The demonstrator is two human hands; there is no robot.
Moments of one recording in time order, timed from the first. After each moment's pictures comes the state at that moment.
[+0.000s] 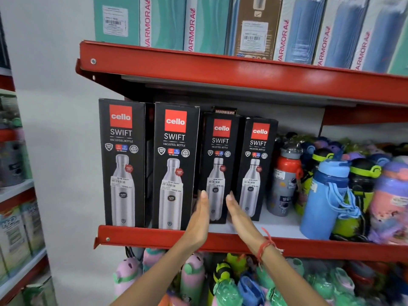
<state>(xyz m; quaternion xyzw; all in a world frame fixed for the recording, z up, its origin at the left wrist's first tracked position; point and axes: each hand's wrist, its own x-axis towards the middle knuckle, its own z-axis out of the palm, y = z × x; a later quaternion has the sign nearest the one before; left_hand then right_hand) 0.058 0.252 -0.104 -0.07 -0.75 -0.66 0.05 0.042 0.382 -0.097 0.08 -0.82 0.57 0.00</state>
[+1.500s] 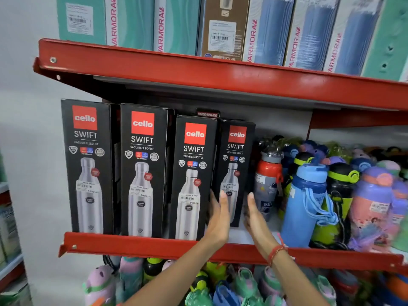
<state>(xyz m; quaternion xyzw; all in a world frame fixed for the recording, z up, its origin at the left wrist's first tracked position) 0.042 0.363 -0.087 -0.07 -0.74 -0.67 0.05 0.012 0.470 -0.099 0.03 -0.70 0.71 0.06</state>
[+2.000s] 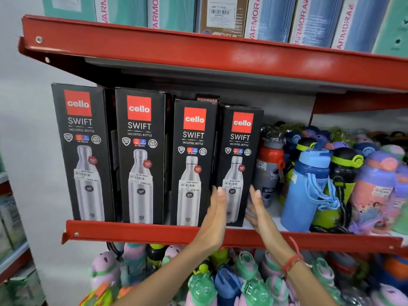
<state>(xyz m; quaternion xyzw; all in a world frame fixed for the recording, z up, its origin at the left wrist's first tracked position) 0.078 0.343 -0.094 -0.12 -0.76 -0.64 0.00 0.056 0.477 -0.097 0.07 -0.73 0.68 0.05</state>
